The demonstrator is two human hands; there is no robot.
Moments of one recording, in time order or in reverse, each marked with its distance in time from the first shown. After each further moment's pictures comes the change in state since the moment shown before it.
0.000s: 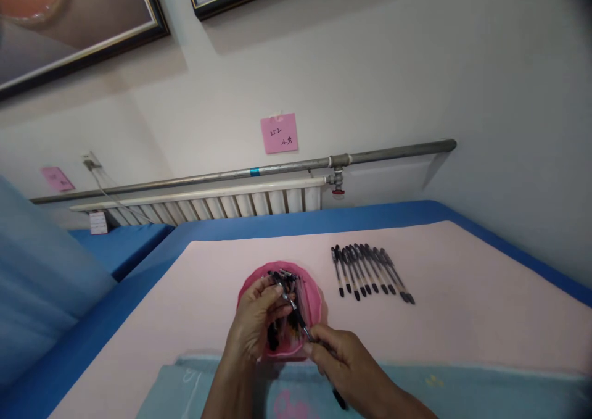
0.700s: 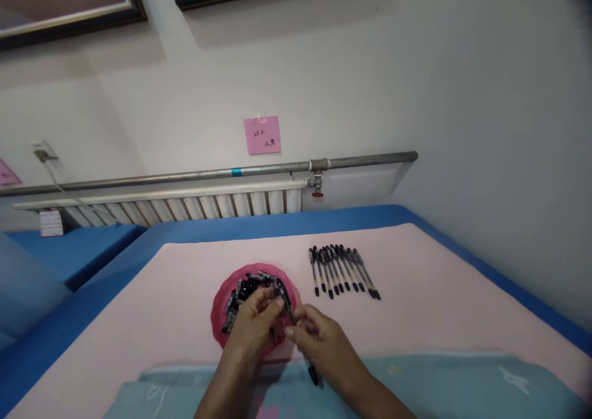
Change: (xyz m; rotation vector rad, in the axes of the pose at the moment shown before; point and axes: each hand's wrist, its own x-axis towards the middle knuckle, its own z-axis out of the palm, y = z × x) left_hand -0.003 -0.029 0.022 0.131 -0.132 -0.001; right_hand 0.009 -0.010 -0.010 0.229 0.210 0.015
